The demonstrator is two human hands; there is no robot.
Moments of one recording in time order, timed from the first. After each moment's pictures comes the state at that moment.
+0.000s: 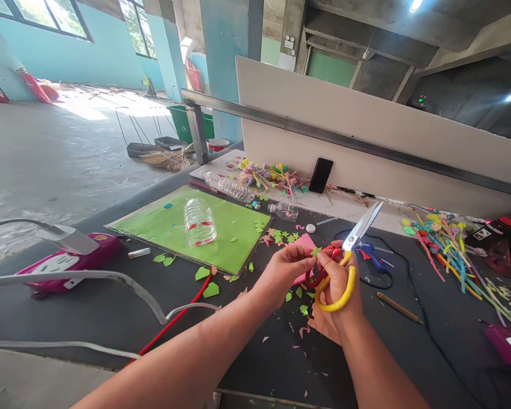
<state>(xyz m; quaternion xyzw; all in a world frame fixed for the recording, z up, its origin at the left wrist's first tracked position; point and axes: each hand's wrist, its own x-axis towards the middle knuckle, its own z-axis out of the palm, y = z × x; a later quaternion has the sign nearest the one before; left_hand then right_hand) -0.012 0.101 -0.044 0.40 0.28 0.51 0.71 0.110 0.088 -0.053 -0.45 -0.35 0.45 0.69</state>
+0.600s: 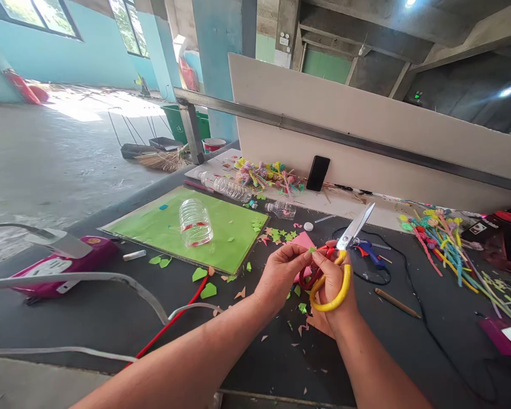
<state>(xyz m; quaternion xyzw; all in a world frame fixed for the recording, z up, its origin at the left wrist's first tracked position) -0.004 0.096 -0.049 0.41 0.29 0.57 0.66 0.103 0.086 -0.058 -0.44 -0.33 0.45 0.70</state>
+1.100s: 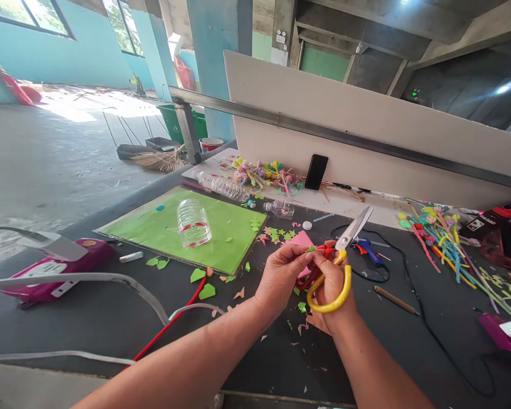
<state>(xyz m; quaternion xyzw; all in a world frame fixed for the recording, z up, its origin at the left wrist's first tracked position) 0.003 0.094 -0.051 0.36 0.28 0.60 0.66 0.095 0.083 -0.051 -0.38 -0.27 0.50 0.73</state>
